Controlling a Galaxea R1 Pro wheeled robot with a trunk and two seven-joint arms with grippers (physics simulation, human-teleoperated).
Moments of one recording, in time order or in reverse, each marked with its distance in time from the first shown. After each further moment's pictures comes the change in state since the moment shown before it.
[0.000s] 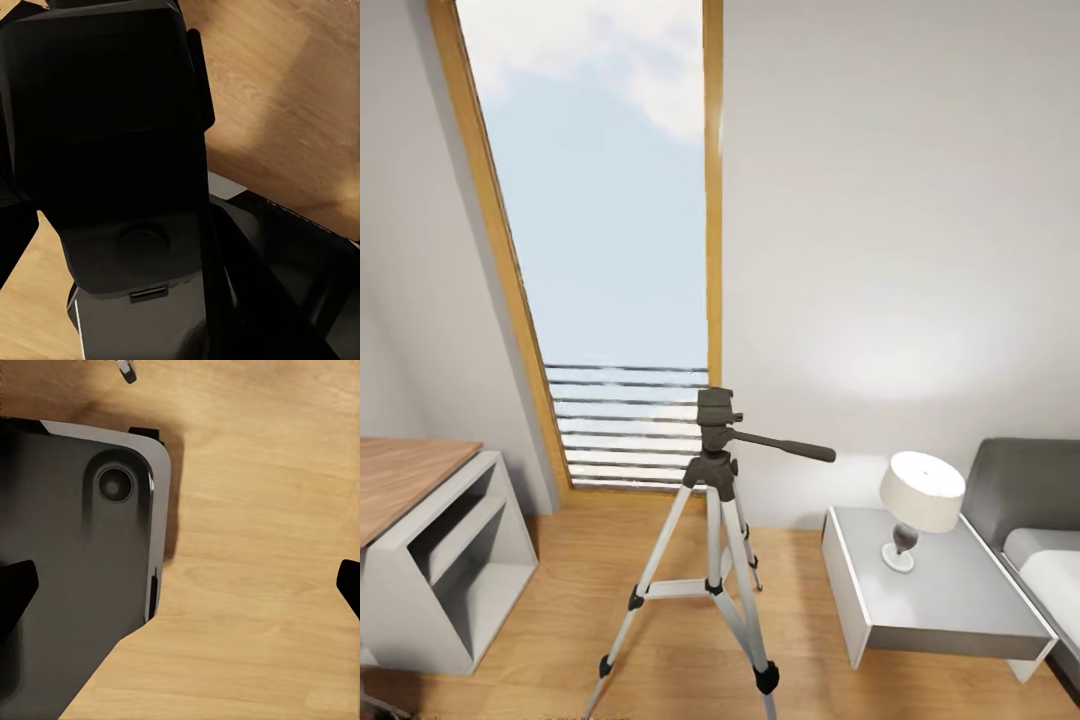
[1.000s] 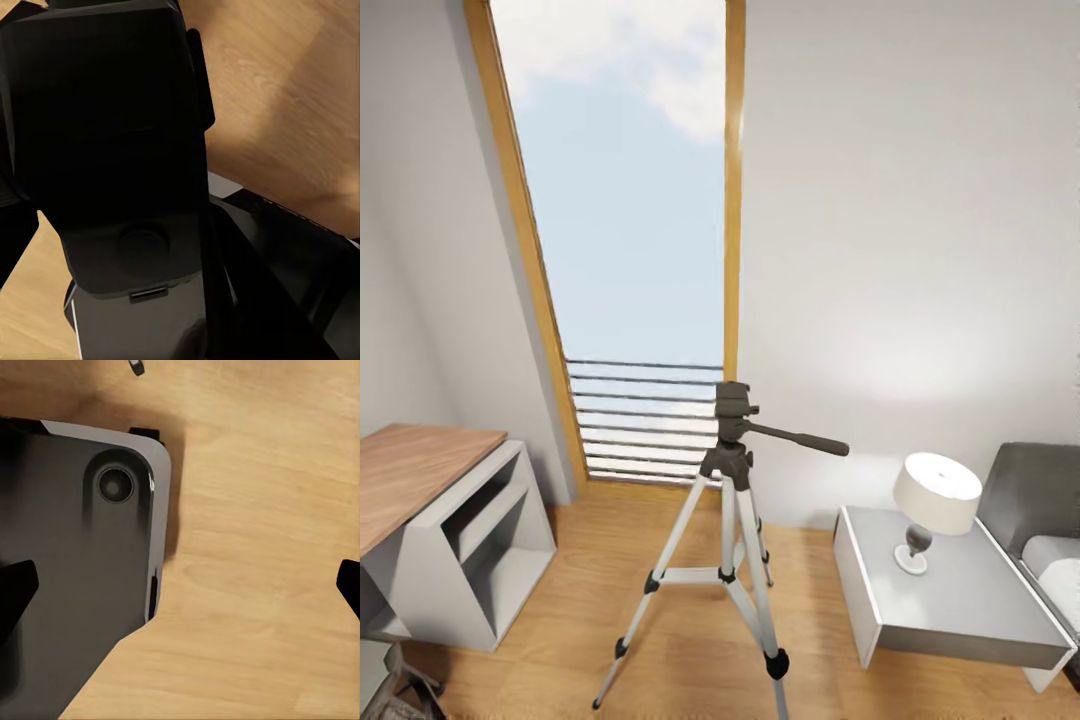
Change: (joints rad) left arm 0.000 -0.006 -0.001 0.000 -0.004 -0.001 -0.003; right arm 0.000 0.000 0.000 0.000 0.003 -0.002 0.001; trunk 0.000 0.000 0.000
